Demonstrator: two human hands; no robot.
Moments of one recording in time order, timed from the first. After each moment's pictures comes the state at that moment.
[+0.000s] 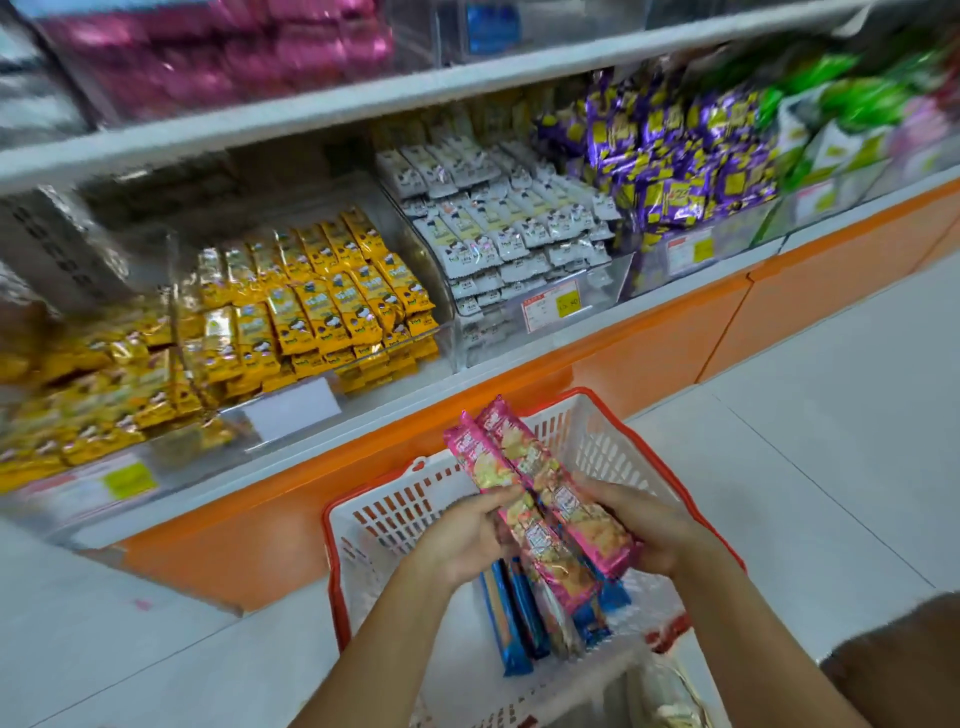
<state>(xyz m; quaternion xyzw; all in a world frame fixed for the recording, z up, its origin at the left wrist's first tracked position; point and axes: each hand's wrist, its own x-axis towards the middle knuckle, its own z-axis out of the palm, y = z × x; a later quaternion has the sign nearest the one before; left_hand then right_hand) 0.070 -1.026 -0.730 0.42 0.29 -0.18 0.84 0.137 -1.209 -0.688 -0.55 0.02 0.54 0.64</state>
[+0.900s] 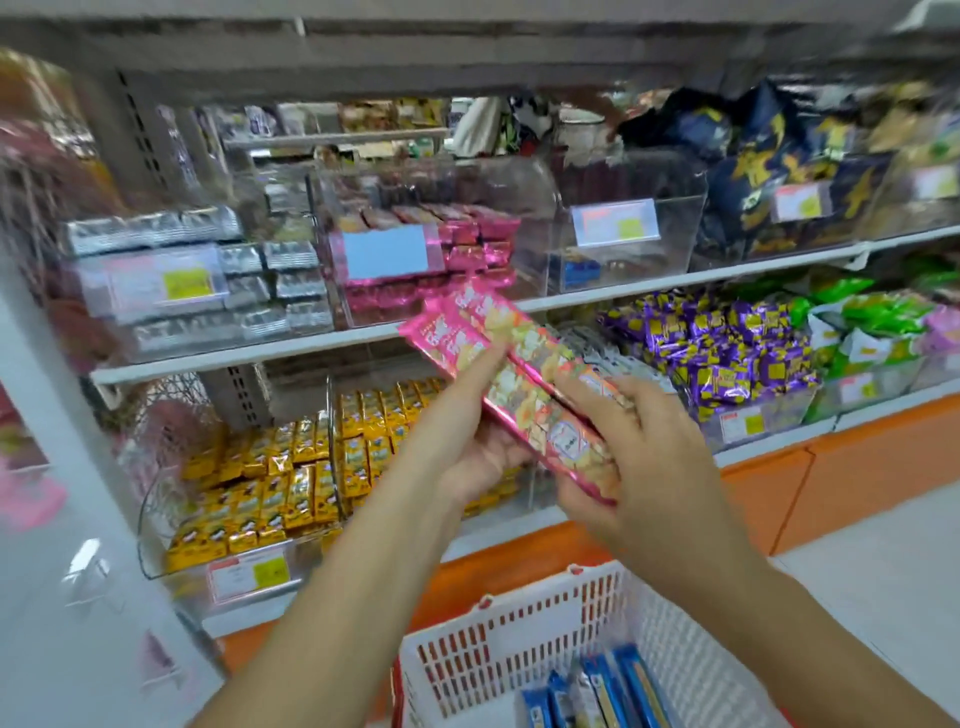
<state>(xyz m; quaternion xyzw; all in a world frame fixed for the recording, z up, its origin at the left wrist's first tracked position) 0.054 -0.993 -0.439 0.48 0.16 0.11 0.85 0.090 -1.141 -0.486 -0.82 -0.40 -0.28 0.29</state>
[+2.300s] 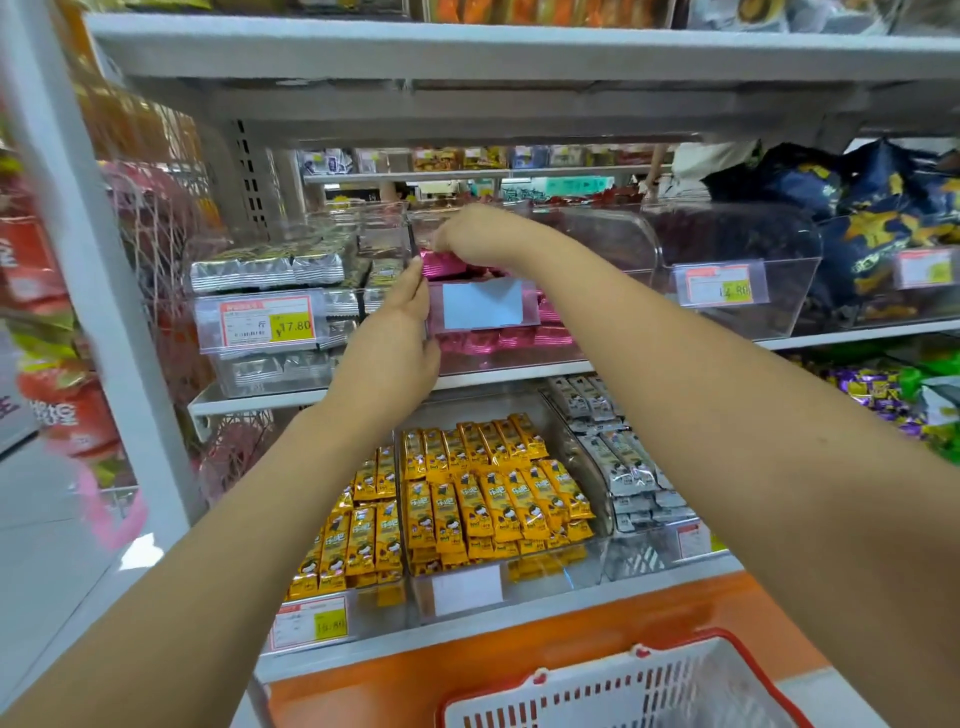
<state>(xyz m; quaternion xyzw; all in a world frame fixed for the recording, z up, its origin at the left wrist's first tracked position) 0.044 -0.839 -0.384 0.92 0.15 0.36 0.07 0.174 -0.885 -0.289 -0.83 -0.48 -0.05 0.27</state>
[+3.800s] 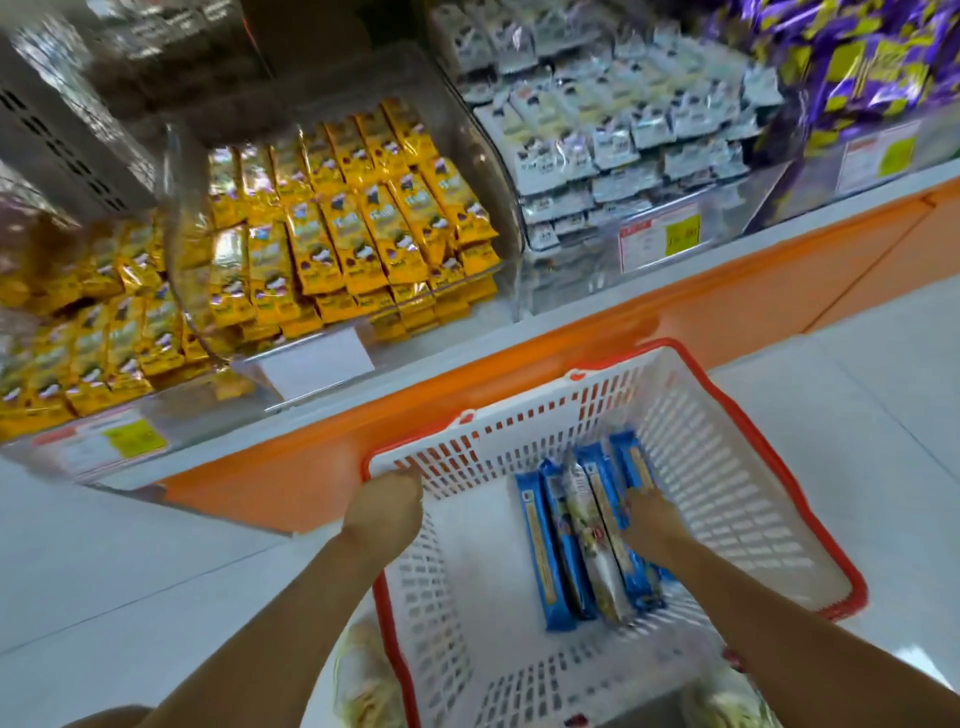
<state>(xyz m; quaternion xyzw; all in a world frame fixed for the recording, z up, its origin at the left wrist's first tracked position) 0.023 -0.899 -0.805 0.97 0.18 -0.16 -0.01 0.175 -1.180 -0.889 -0.91 -0.12 0.38 0.06</state>
